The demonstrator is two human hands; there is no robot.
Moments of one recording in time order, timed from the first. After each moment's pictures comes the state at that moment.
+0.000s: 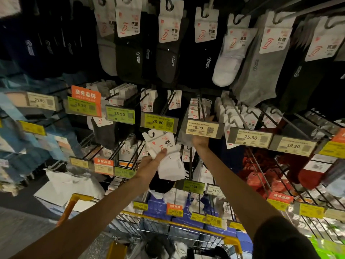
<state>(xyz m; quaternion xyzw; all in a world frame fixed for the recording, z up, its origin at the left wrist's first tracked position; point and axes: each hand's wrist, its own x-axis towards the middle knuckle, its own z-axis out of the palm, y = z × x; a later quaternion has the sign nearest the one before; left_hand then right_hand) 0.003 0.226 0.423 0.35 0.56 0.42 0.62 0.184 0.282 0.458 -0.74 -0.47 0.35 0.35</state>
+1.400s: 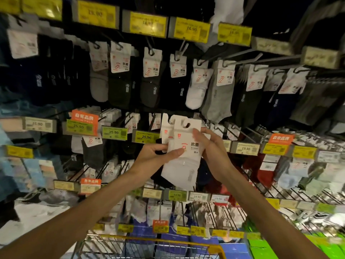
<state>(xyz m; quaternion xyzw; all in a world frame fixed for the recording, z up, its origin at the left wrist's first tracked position) 0.005 0.148 0.565 0.59 0.34 0.43 0.59 0.178 0.110 0.594 -0.45 -0.45 0.42 0.65</state>
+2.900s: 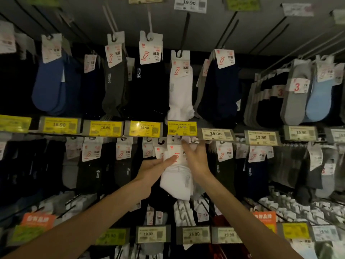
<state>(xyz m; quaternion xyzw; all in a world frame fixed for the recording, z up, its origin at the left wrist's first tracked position) 0.123 0.234 0.726 0.57 0.36 0.49 0.55 0.259 0.222 0.743 -0.45 -0.50 0.18 0.72</state>
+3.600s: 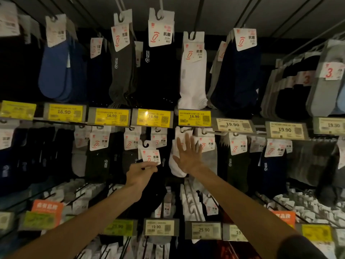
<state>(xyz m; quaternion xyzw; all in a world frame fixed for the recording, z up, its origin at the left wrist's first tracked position) 0.088 0.294 0.667 0.54 0.48 0.53 0.44 0.285 0.351 0.682 -0.72 -0.65 -0.18 0.13</state>
